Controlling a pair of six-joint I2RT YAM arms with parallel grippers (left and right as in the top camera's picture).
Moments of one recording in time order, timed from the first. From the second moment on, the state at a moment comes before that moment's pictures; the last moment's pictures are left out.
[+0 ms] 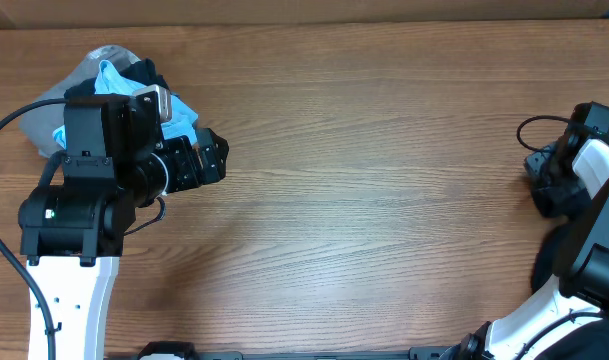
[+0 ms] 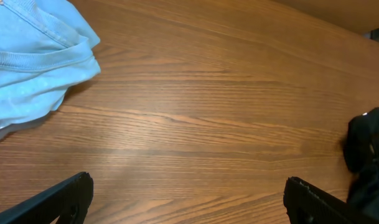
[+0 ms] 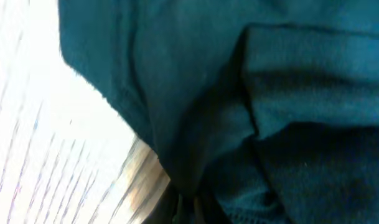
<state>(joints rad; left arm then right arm) -0.04 1.19 1.42 -1.09 0.28 -0.33 -0.47 1.97 1.28 -0.65 0.08 0.60</state>
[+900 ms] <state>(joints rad) -0.04 1.20 1.80 -1.25 0.07 -0.23 0.83 1.81 1.28 -0.71 -0.13 0.45</state>
